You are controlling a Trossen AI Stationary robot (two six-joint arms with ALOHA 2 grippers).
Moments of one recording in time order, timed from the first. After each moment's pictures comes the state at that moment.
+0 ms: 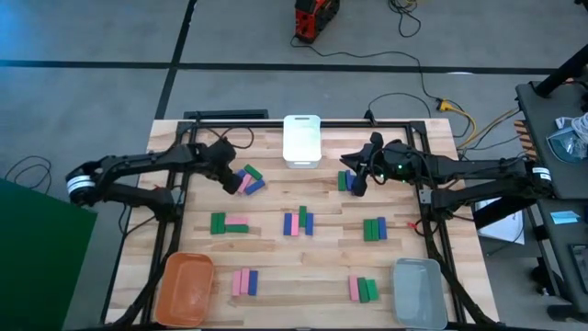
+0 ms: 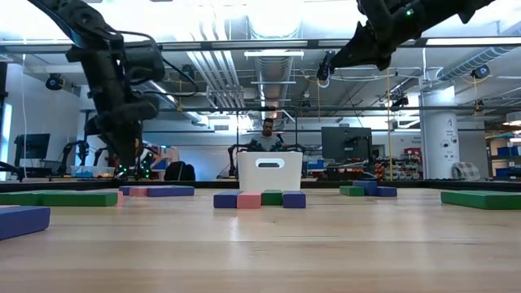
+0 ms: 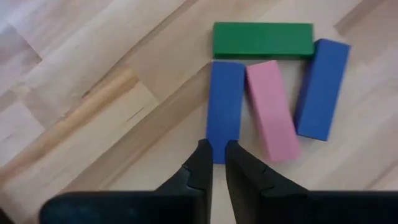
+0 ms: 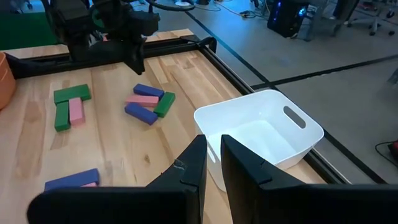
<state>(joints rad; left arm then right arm) 0.51 1.18 0.64 -0.67 -0.11 -0.33 -0.15 1.02 0.72 -0.07 0.25 0.05</state>
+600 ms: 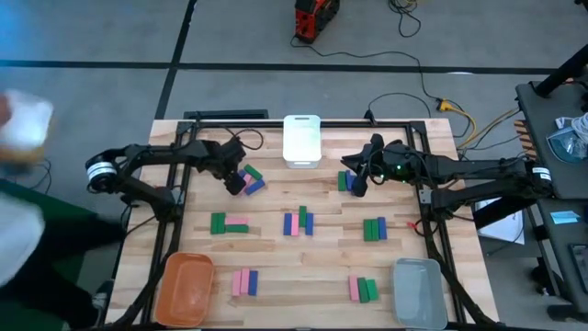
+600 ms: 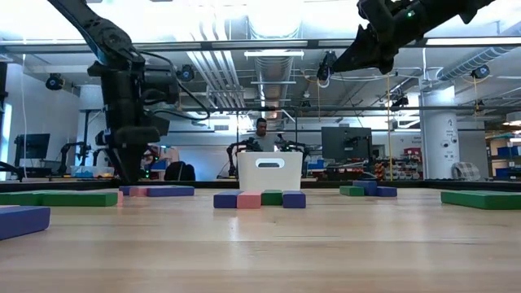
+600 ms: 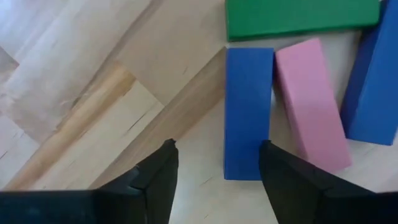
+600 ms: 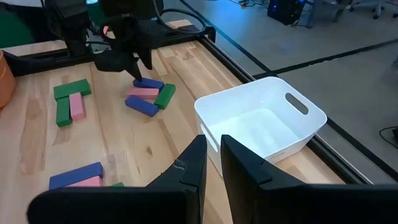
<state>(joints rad) 0.54 1.40 0.69 -0.67 -0.12 -0.22 -0.15 1.02 0.72 -0.11 0.25 0.10</state>
